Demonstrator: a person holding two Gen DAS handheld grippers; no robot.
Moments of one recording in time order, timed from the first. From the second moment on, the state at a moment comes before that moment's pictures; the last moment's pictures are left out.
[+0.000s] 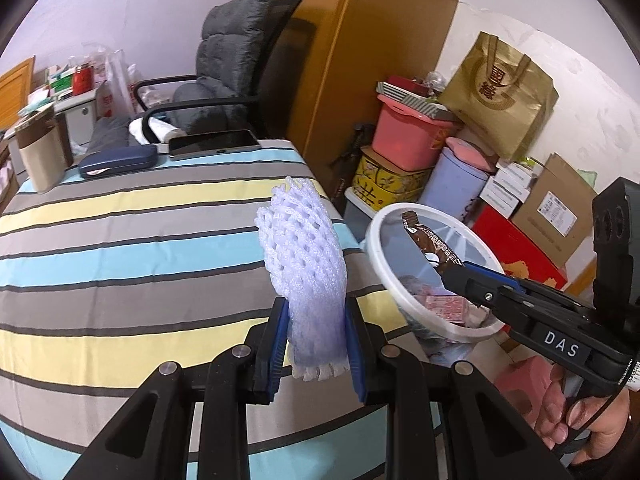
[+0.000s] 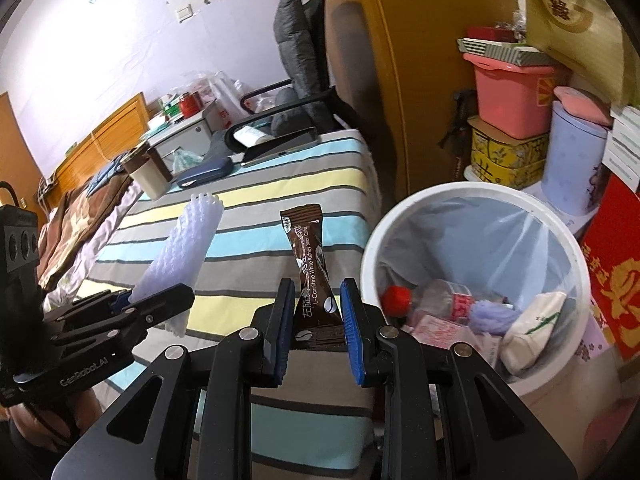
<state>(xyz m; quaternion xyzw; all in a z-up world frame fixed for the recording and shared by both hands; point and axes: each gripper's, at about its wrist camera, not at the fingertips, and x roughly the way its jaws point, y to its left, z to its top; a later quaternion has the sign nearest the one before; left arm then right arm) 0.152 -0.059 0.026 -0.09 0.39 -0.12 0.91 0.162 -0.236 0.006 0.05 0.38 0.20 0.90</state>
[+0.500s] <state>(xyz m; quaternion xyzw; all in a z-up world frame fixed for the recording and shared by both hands) 0.180 -0.113 0.021 -0.07 0.40 -0.18 0.90 0.165 -0.282 0.000 0.08 0.39 0.15 0.91</state>
